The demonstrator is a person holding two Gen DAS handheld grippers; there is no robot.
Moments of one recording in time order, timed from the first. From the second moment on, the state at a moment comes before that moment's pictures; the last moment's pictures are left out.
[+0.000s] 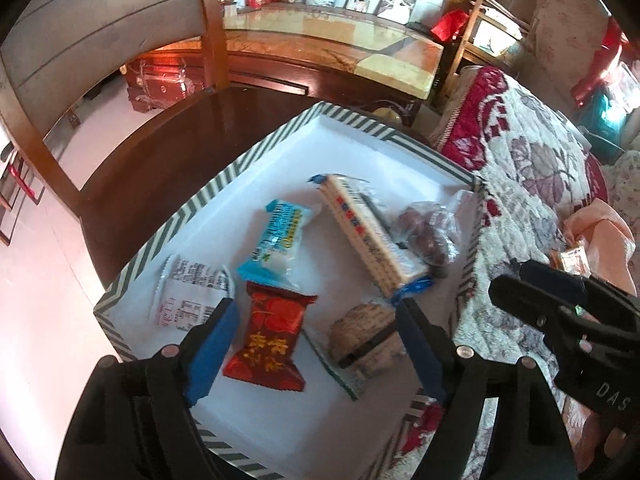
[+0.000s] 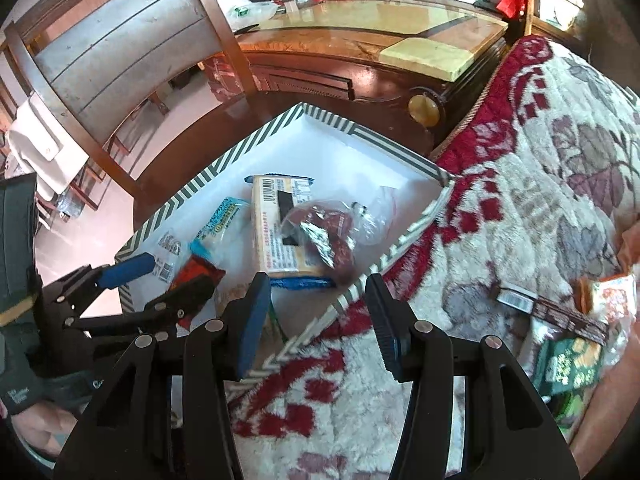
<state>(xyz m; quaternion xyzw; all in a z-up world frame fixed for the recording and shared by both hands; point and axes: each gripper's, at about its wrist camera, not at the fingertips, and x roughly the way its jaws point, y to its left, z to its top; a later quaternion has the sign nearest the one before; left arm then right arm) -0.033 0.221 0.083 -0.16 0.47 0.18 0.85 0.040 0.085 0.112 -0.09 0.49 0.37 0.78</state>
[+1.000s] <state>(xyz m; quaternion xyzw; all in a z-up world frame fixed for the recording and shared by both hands) -0.007 0.102 0.080 -0.09 0.51 0.08 0.85 0.024 -0.093 0.087 -0.02 0.53 0.25 0.81</state>
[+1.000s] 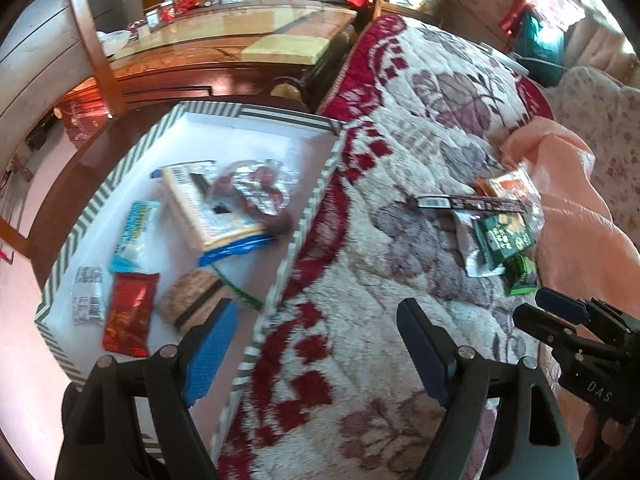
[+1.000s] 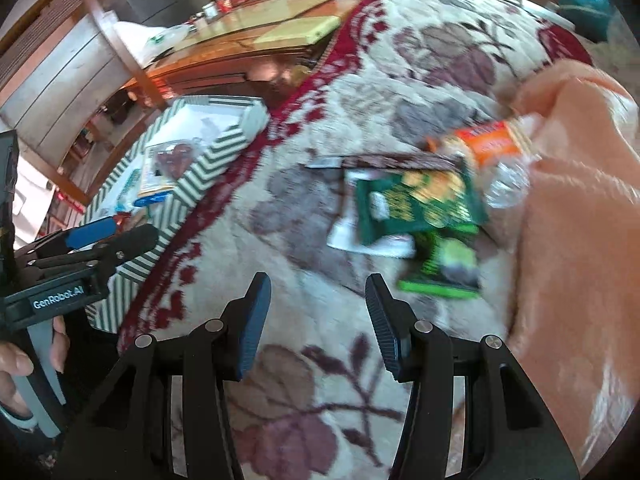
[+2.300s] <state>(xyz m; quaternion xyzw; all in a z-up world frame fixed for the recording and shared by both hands) 0.160 -0.015 0.033 0.04 0.55 -0.25 0.79 0.049 -0.163 0.045 0.04 0.57 0.21 0.79</state>
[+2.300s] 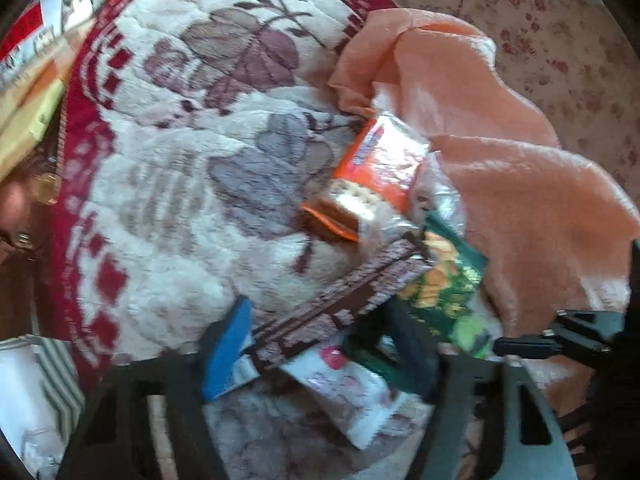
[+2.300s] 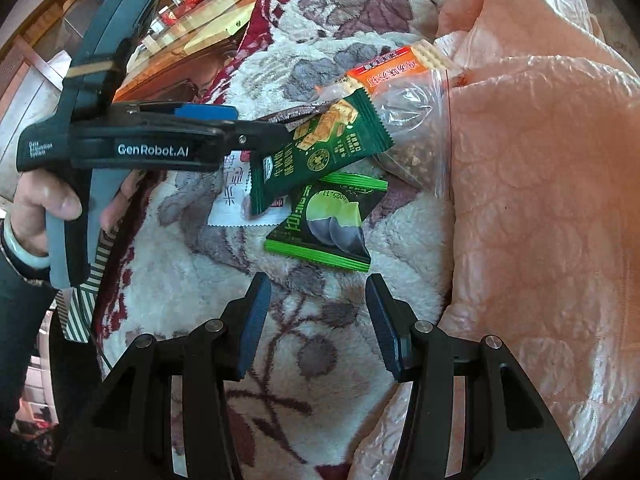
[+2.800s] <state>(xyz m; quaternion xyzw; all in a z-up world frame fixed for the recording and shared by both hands) 0.142 0.023 0.049 -0.02 0.54 -0.15 0.83 0.050 -0.159 0.059 0.06 0.55 0.21 0.81</state>
